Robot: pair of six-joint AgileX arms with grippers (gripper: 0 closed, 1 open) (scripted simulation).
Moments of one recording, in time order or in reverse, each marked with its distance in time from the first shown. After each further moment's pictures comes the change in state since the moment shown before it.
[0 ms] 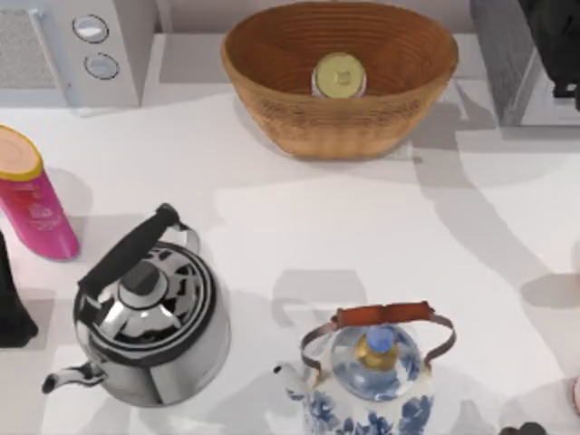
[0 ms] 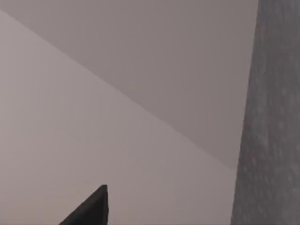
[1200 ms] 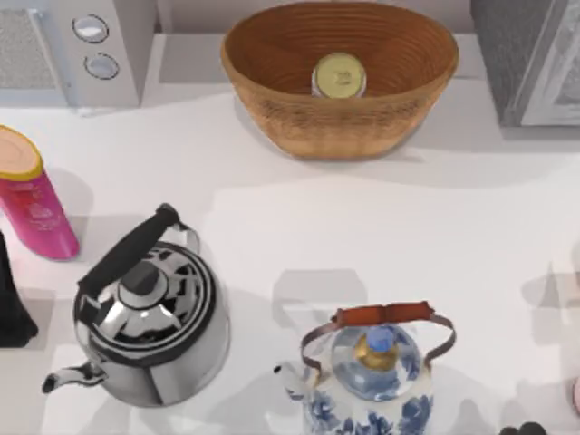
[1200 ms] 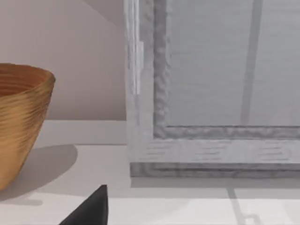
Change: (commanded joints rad) left arm 0.000 0.000 0.000 0.000 0.000 0.000; right arm -0.439 -1.563 -1.112 -0.438 -0.452 -0.013
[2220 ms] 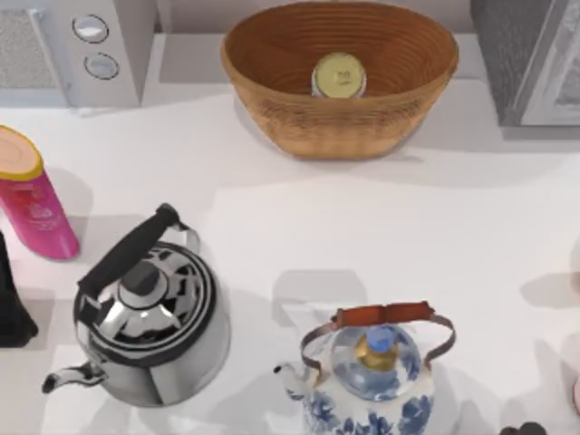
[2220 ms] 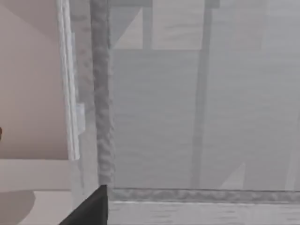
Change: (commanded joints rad) left arm 0.000 0.000 0.000 0.000 0.000 0.000; right arm -0.457 0.655 0.167 0.538 -0.452 0.015
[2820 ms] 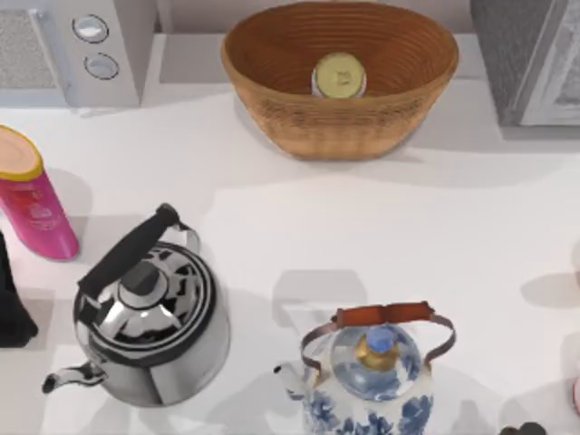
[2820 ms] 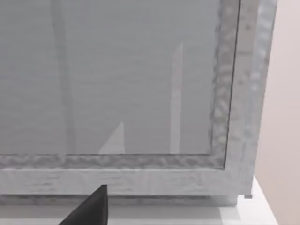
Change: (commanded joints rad) left arm 0.000 0.000 0.000 0.000 0.000 0.000; right arm -0.508 0.806 0.177 0.602 -0.499 0.013
